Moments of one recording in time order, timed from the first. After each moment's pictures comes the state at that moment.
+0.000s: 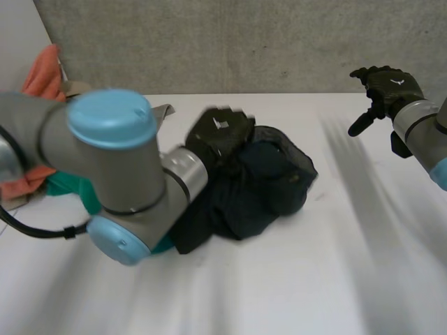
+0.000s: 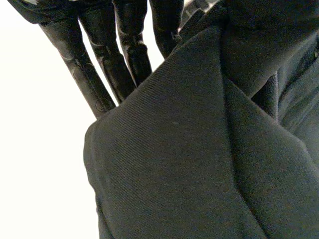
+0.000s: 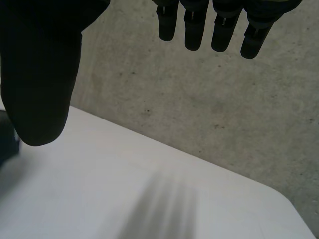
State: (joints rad) left arm 4.01 -2.16 -1.14 3.18 -1.46 3.33; right arm 1.73 -0.95 1.02 0.02 1.42 3.08; left_hand 1.09 1.05 1.05 1.05 0.90; right_hand 0.22 0.21 0.20 0.20 0.04
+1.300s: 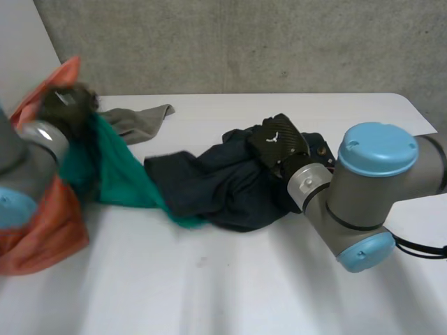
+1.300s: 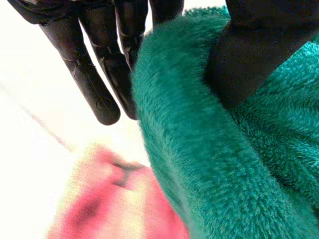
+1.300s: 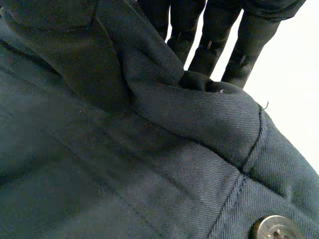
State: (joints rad) left arm 4.54 -1.94 -1.38 3.32 -1.53 3.57; right arm 2.14 -1.02 1.37 -0.28 1.43 2.56; left_hand 1.12 1.18 1.17 1.19 0.95; right_hand 1.08 1.16 1.15 1.19 0.94
